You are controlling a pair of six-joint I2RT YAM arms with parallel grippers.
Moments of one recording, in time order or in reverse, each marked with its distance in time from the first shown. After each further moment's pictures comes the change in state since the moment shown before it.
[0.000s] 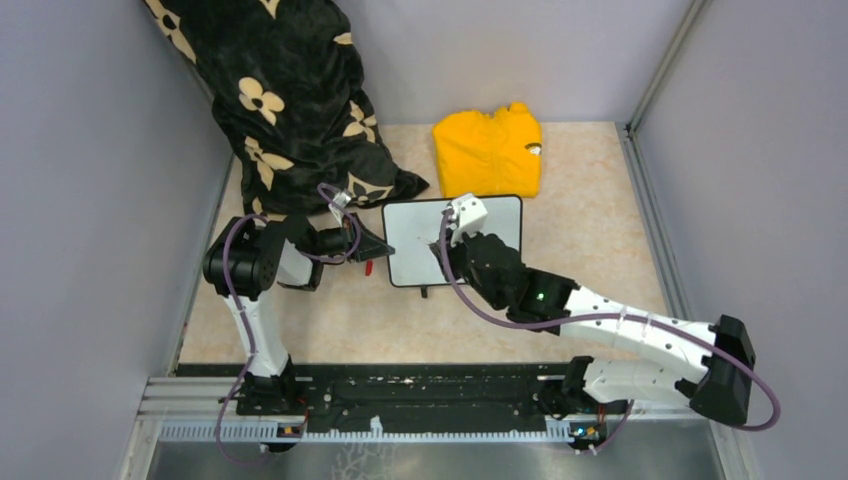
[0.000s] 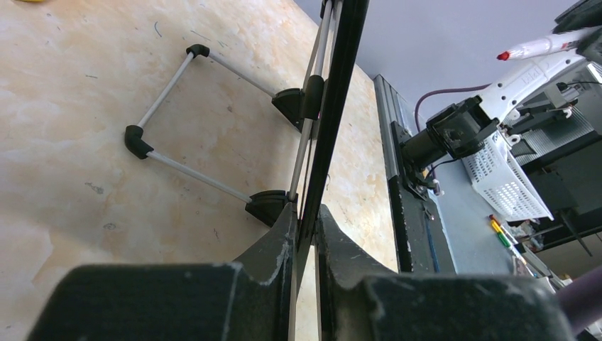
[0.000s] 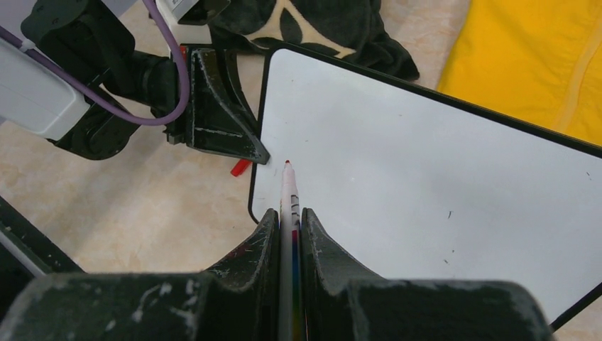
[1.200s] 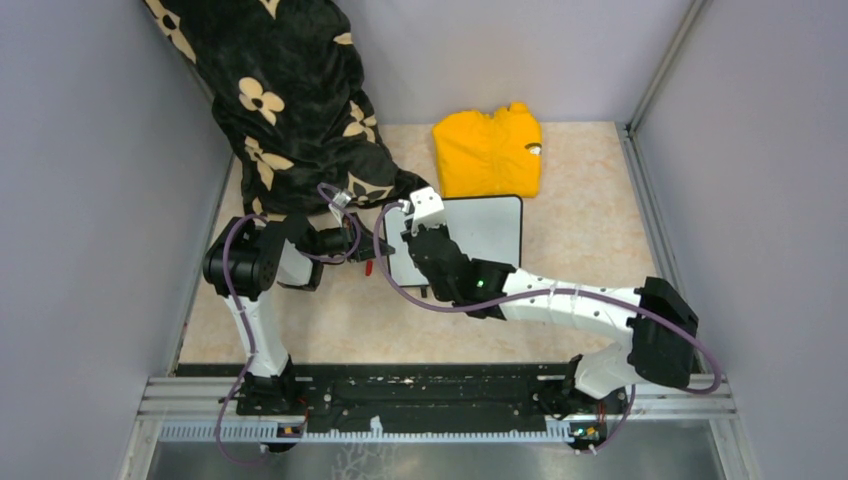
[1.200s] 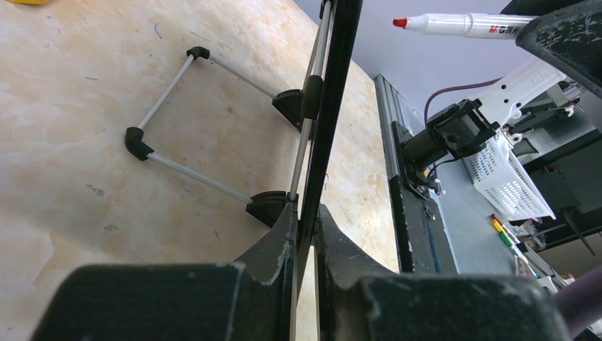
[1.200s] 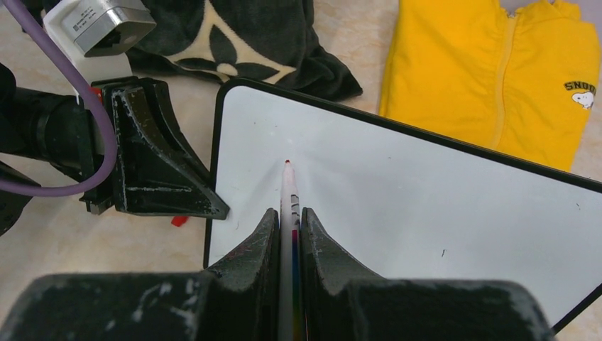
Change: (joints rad) left arm -0.002 -0.002 0.000 0.001 -0.001 0.002; right arm 0.082 0.360 0.185 0.091 0.346 -0.061
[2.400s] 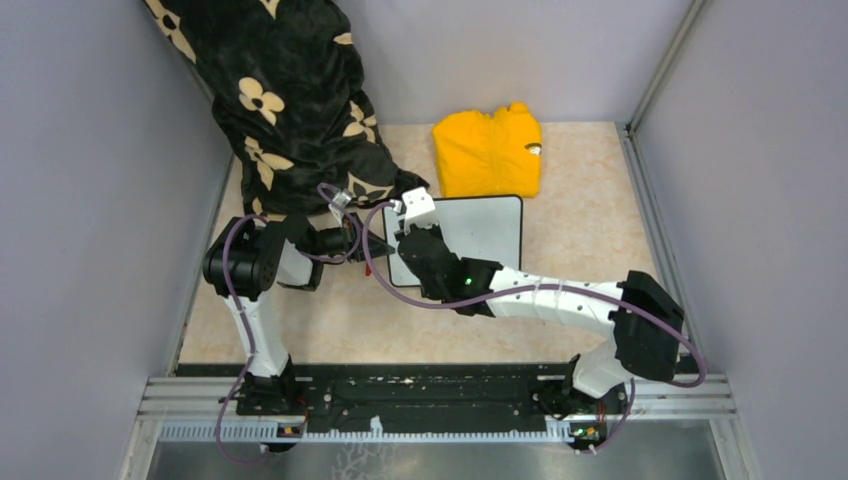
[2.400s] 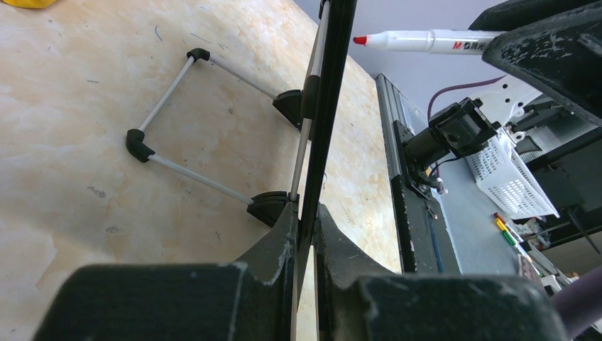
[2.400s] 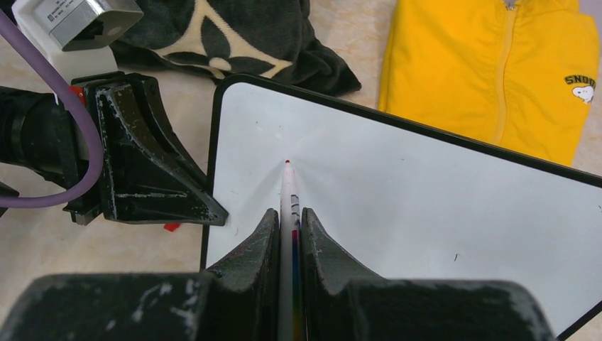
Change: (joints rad) left arm 0.000 -0.002 0.000 0.001 0.001 0.010; right arm -0.001 0.074 0.040 0.005 0.030 0.008
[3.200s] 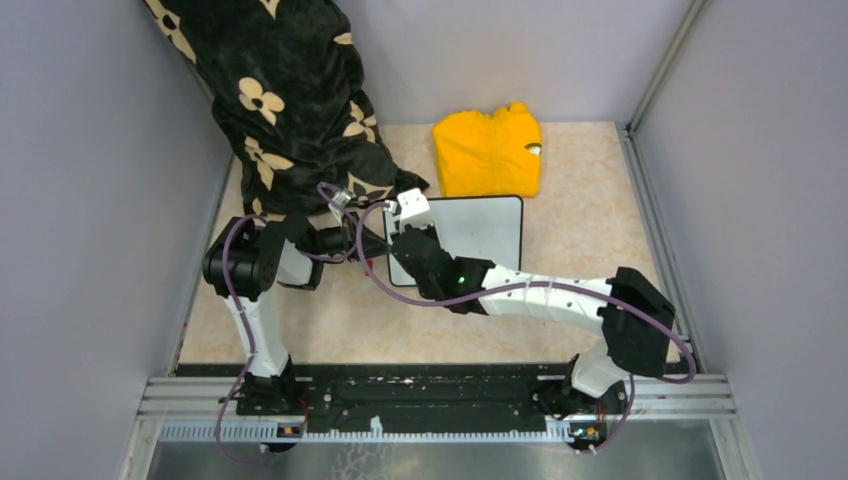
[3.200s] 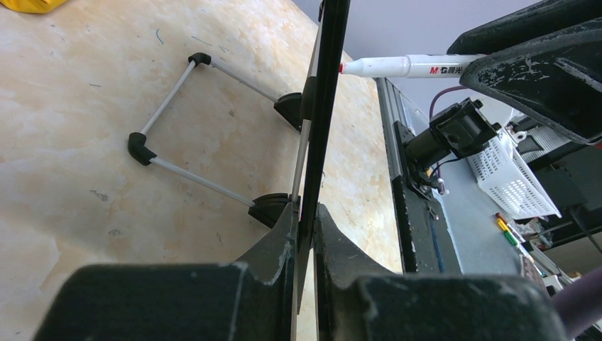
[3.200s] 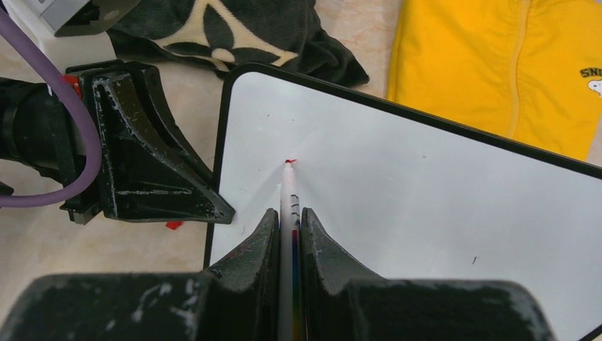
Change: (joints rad) left arm 0.000 -0.002 0.005 0.000 0.000 0.000; right arm -0.007 0.045 0.015 -0.004 -0.002 0.021
